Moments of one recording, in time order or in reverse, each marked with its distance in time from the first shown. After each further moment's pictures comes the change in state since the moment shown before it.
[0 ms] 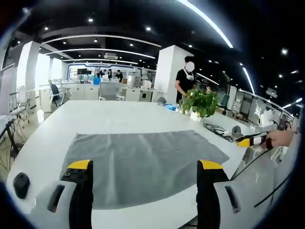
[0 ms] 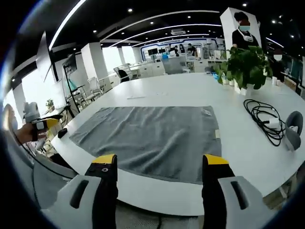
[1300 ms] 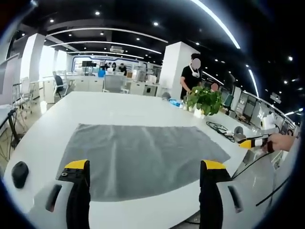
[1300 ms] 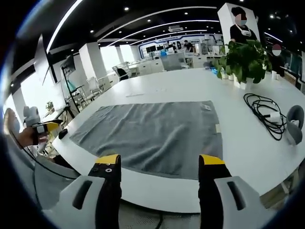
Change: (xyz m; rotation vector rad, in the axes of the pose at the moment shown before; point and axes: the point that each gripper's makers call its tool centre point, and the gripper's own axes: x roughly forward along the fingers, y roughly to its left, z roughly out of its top) left arm -0.001 0.005 -0.016 -0.055 0.050 0.022; right arm 0.003 -0.003 -0.009 0.034 0.031 -0.002
